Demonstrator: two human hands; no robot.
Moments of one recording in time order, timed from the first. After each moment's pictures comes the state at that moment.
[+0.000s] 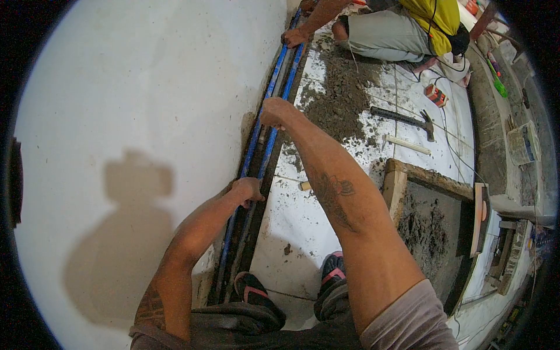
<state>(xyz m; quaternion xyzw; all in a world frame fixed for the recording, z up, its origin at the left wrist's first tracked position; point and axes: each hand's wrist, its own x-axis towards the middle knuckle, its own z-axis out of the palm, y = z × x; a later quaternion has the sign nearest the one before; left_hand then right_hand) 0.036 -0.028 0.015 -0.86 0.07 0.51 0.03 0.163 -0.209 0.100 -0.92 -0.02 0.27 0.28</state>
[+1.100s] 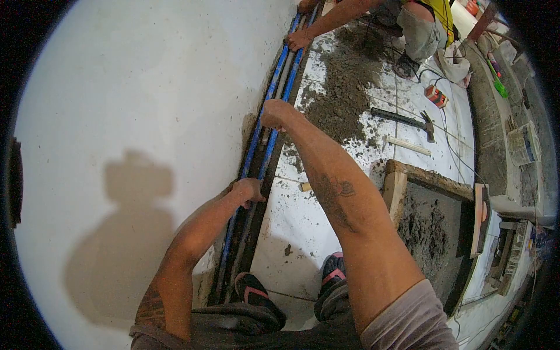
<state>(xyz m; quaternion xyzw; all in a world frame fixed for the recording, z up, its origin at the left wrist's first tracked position) 0.035 -0.029 0.018 -0.86 0.06 0.50 0.03 0.165 -0.207 0.098 -0.93 -0.03 0.27 0.26</state>
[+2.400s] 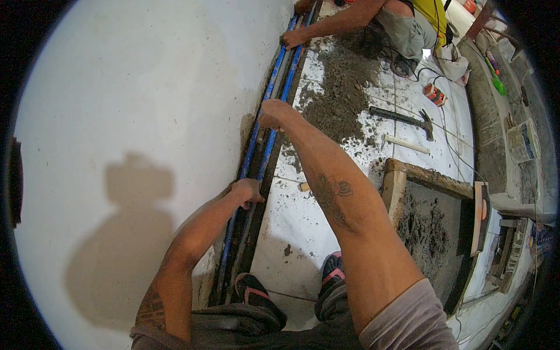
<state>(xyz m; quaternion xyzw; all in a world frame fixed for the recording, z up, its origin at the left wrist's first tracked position) 0.036 -0.027 0.016 -0.86 0.07 0.51 0.03 0.166 -0.209 0.095 -0.92 -0.02 0.26 0.30</state>
